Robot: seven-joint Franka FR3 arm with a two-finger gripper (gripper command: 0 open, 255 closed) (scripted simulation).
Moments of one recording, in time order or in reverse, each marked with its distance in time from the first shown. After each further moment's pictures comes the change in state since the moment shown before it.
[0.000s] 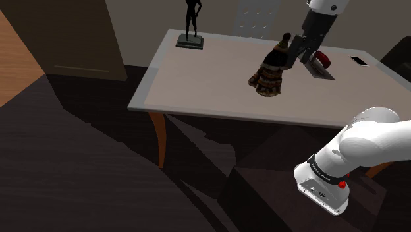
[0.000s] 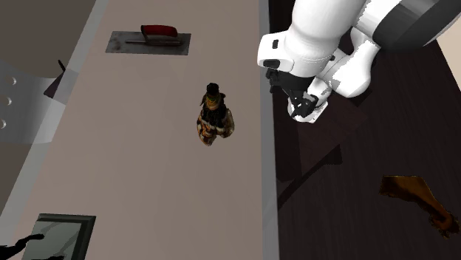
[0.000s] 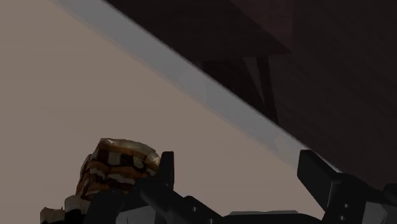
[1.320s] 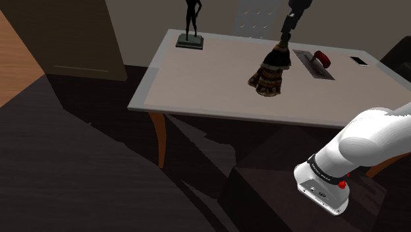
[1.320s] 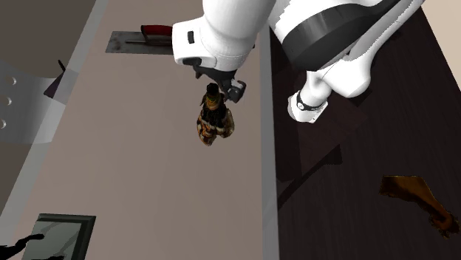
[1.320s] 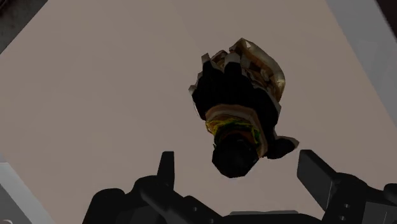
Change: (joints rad) arm -0.012 0.372 -0.114 0.310 -0.346 0.183 -0.428
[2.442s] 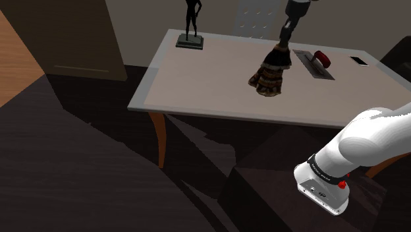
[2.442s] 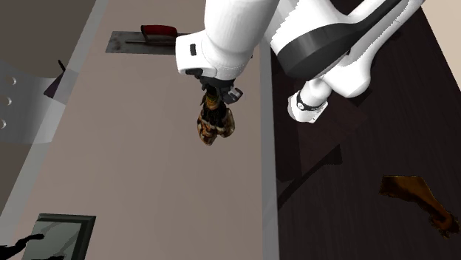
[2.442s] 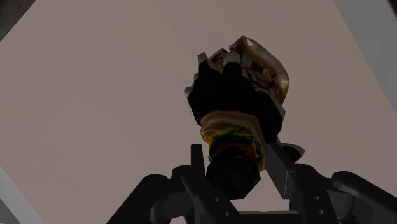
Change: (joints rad) arm -0.002 -0.004 -0.005 -0.066 -0.008 0.062 0.012
